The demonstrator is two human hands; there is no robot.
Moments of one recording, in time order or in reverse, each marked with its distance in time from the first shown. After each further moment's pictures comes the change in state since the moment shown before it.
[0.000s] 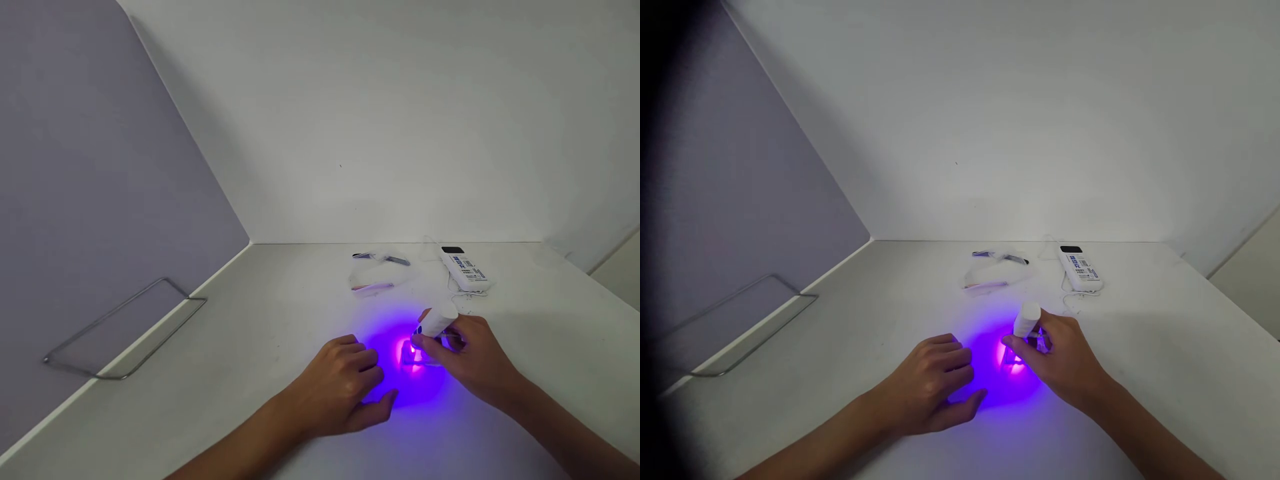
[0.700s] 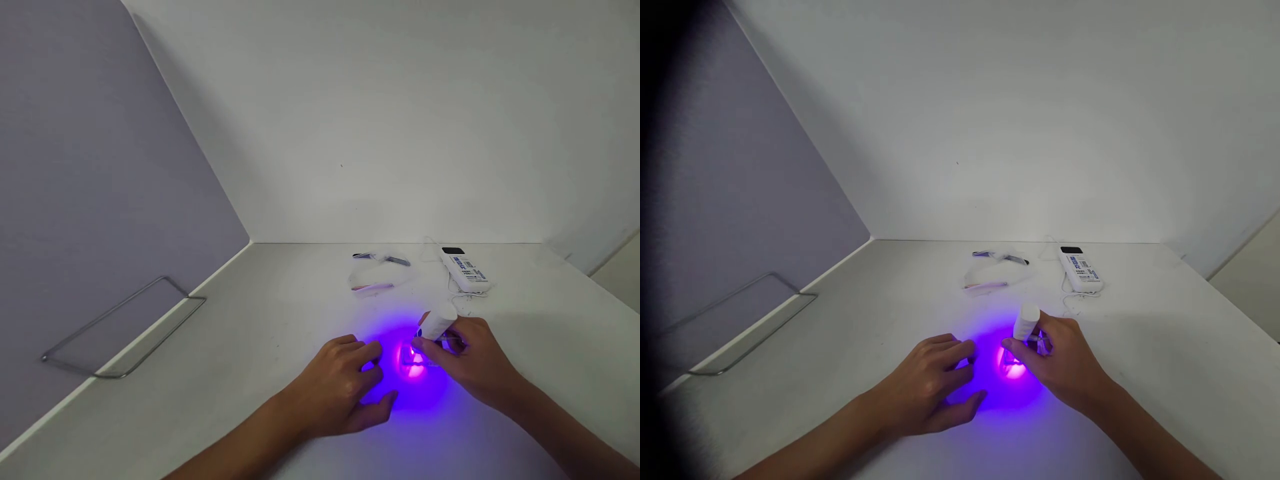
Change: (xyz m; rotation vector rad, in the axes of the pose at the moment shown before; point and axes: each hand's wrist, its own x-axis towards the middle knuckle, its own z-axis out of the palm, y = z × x) left_hand 0.001 0.000 -0.001 0.002 -0.015 -0.024; right_hand 0.000 -0.001 -0.001 -0.013 -0.016 0.001
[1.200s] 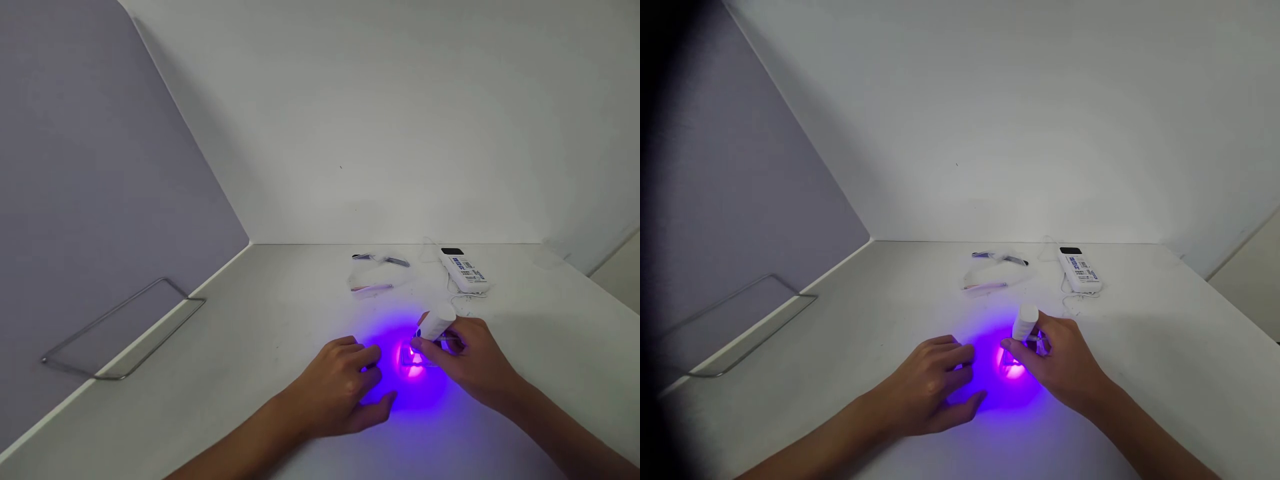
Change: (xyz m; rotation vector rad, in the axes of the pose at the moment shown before) left_hand -0.001 0.000 0.001 -0.002 -0.016 0.000; right_hand 0.000 -0.002 0.000 -0.002 0.015 -0.015
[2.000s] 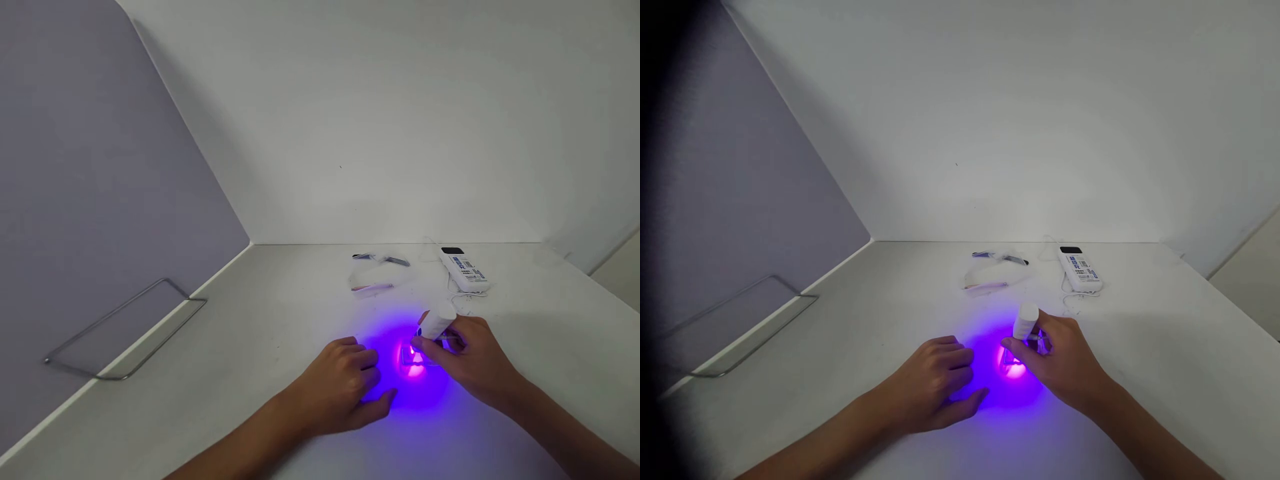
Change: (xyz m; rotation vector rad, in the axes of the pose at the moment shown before) left_hand -0.003 -0.003 0.003 -0.008 -0.049 0.002; right_hand 0.000 0.000 0.000 0.011 -0.005 0.004
